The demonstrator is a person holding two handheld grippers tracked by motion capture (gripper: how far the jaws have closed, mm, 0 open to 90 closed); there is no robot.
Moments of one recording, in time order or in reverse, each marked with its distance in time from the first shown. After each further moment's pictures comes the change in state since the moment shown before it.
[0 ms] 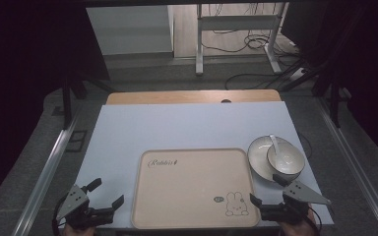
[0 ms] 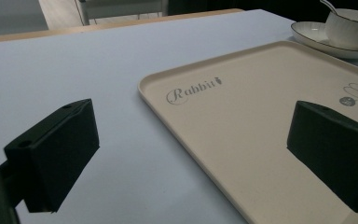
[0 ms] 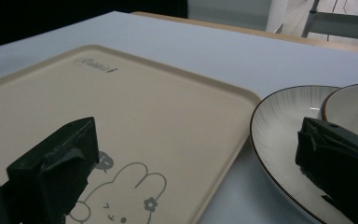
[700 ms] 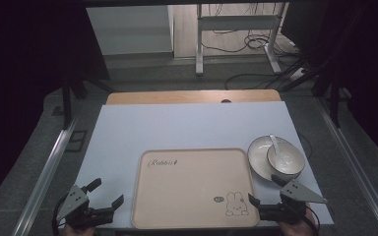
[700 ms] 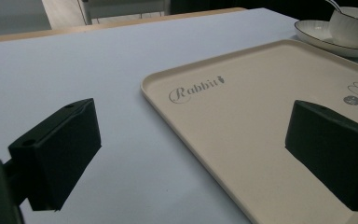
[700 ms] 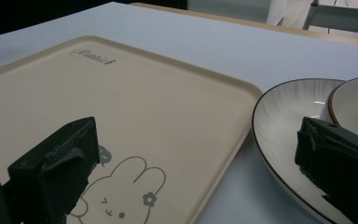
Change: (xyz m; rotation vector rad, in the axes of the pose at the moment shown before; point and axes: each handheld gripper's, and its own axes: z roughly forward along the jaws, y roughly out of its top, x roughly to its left) left arm 0.000 -0.001 -0.001 0.003 0.004 -0.001; right arm 0.001 -0.001 0.004 0.027 0.003 0.003
